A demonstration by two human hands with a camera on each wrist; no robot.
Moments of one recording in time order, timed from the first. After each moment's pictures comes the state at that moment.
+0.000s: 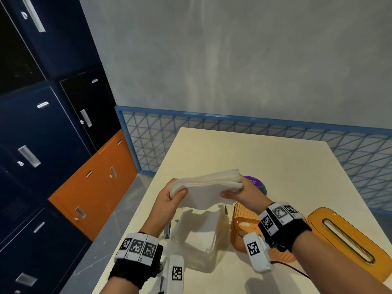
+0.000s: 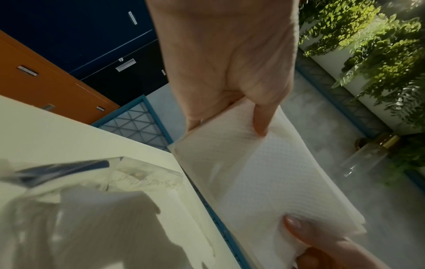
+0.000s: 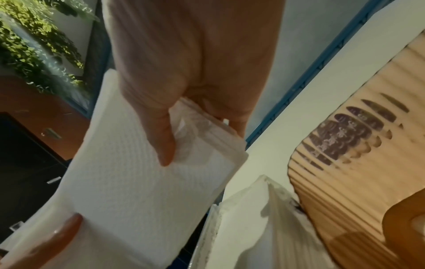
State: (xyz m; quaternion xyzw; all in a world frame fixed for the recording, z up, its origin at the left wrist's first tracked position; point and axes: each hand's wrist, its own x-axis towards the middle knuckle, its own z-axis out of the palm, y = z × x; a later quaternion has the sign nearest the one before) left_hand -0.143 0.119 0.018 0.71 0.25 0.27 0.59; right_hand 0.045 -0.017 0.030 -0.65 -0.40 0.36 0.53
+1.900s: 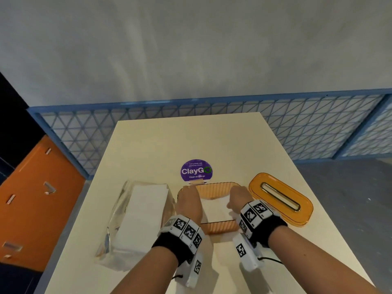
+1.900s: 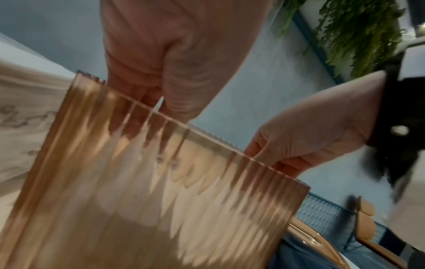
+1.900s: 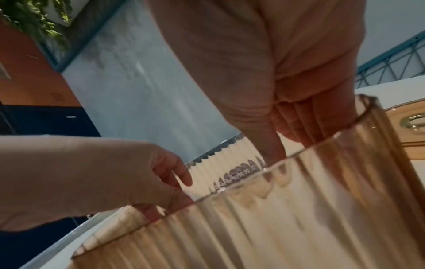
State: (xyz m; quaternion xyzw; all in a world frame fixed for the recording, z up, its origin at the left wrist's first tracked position) left_hand 0.015 -0.008 -0.042 0.94 0.30 -0.05 0.14; right_hand 0.093 -0.121 -0.013 -0.95 -0.19 0.24 0.03
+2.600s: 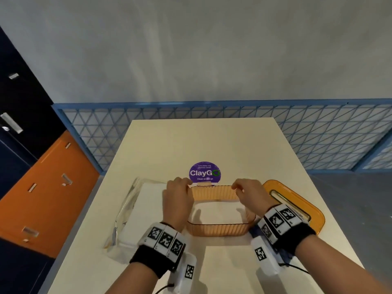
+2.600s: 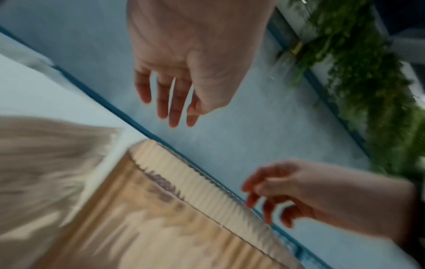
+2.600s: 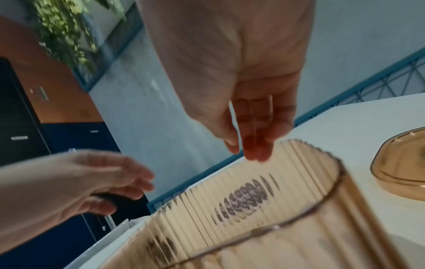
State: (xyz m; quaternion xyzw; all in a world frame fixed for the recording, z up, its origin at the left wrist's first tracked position) left_hand -0.015 0.015 -0.009 0.91 0.32 0.15 0.24; right_hand 0.118 -0.137 -0.006 -0.92 -0.31 0.15 0.17
